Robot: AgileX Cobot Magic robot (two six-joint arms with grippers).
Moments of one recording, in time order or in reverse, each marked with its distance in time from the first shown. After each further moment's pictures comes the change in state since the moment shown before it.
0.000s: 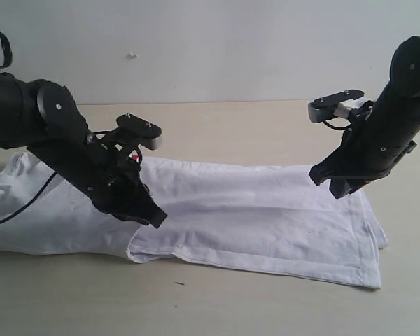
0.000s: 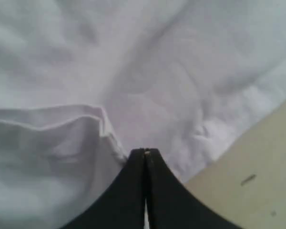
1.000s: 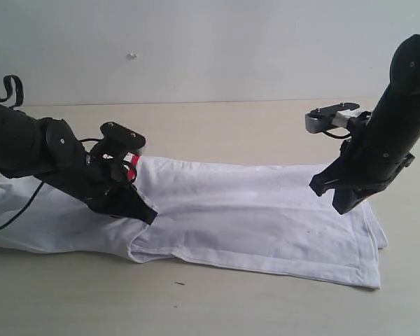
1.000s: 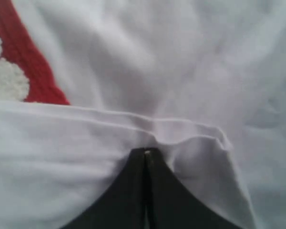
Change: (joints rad) left arm 0.058 0.125 0.052 0.002 -0.315 0.020; right arm 0.000 0.002 0.000 0.075 0.133 -0.073
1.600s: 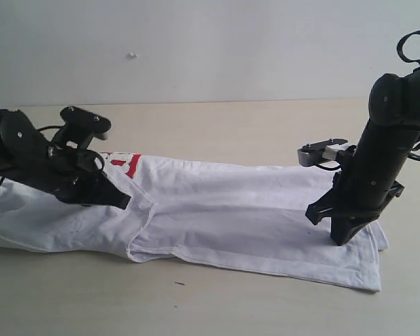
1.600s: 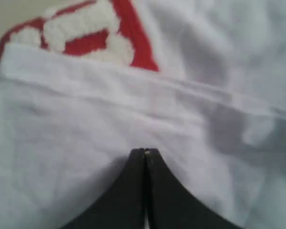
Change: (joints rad) left arm 0.080 -0.128 0.098 0.037 -0.062 -0.081; right arm 0.000 0.148 0.002 -0.011 0.017 0.001
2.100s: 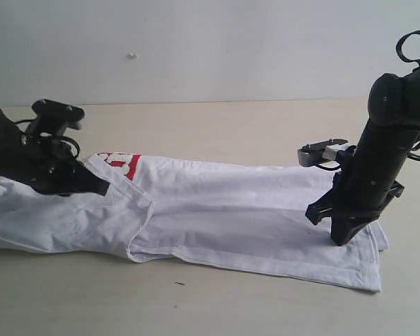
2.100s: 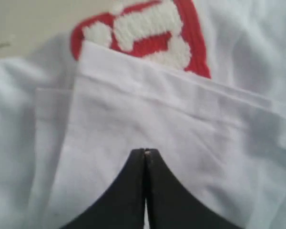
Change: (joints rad) left arm 0.088 -0.056 0.002 0.001 0.043 -0.015; right arm 0.000 0.000 -0.004 -0.002 0.006 0.004
